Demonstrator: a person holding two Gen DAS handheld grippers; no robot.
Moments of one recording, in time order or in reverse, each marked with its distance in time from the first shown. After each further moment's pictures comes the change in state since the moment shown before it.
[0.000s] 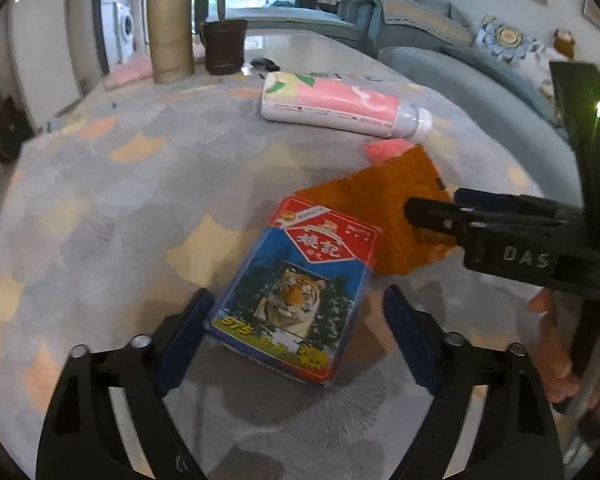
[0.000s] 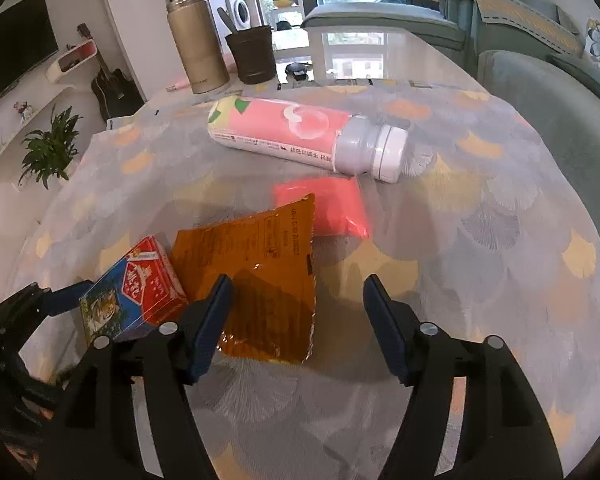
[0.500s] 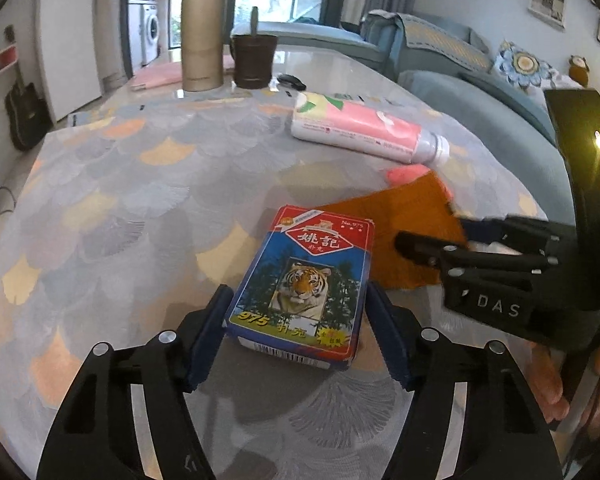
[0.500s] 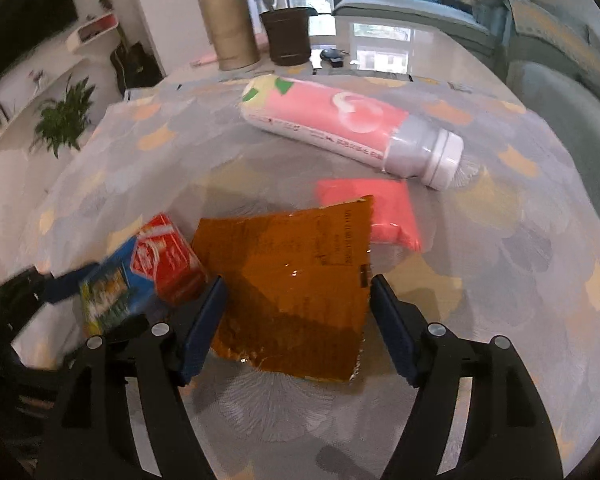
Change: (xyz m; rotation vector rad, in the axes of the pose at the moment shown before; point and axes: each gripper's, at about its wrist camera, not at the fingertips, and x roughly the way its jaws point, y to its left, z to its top) left arm -0.018 0.011 -0.006 -0.090 -0.072 0.015; right arm 0.013 0.033 0.004 -0.147 0.022 0.013
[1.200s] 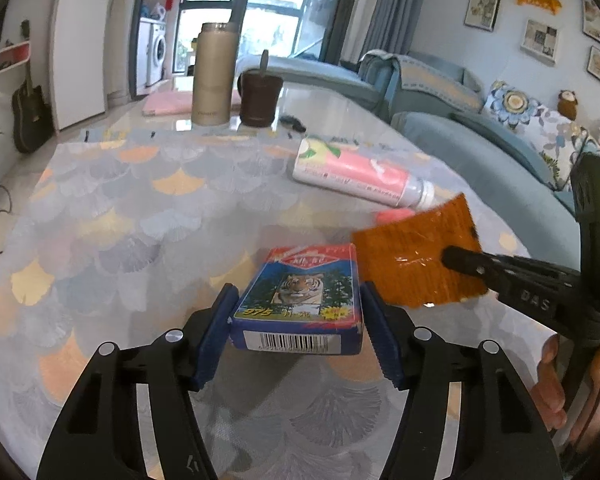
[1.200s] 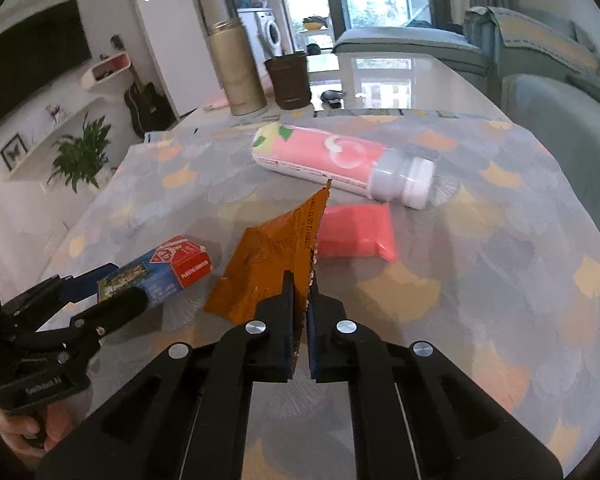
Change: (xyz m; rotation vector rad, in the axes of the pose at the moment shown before) left arm -0.025 0.008 0.001 -0.043 -0.141 -0.063; right arm -0.038 -0.024 -0.013 0.099 -0.144 0.078
